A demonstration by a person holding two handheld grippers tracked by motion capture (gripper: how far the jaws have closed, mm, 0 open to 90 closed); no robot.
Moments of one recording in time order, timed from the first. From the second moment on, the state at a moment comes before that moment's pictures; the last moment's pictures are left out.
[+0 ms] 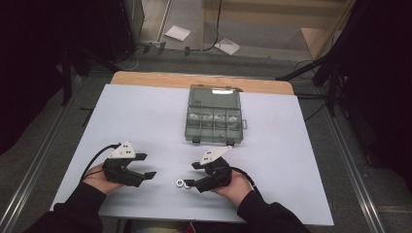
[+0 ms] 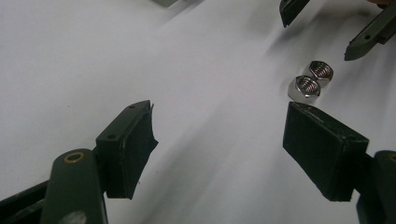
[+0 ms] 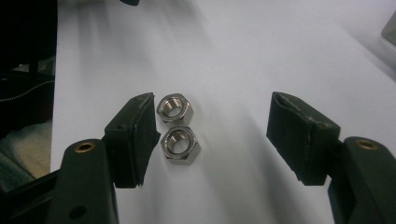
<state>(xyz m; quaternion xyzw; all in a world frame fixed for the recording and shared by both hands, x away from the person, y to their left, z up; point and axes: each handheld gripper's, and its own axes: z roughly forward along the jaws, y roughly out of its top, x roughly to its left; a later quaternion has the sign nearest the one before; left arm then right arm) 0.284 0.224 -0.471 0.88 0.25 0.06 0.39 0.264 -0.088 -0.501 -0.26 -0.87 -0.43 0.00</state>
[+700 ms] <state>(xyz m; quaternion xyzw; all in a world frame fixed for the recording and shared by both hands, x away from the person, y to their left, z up) 0.283 0.224 -0.470 0.88 0.26 0.06 0.39 0.254 -0.076 -0.514 -0.24 -0.89 -0.40 -0.01</state>
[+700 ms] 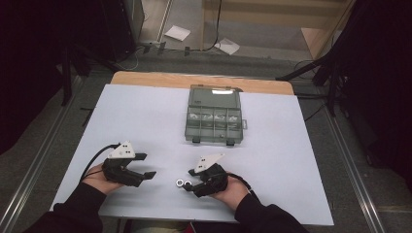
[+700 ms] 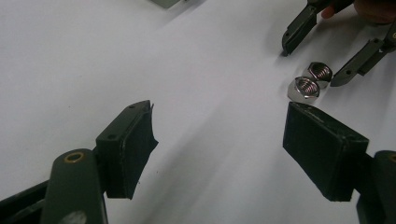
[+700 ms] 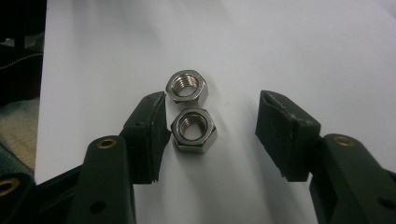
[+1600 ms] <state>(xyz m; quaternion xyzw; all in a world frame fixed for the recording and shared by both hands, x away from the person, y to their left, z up) 0.283 0.225 -0.470 0.88 0.25 0.06 0.39 0.249 -0.076 -0.517 -0.24 -0.88 -0.41 -0.04</state>
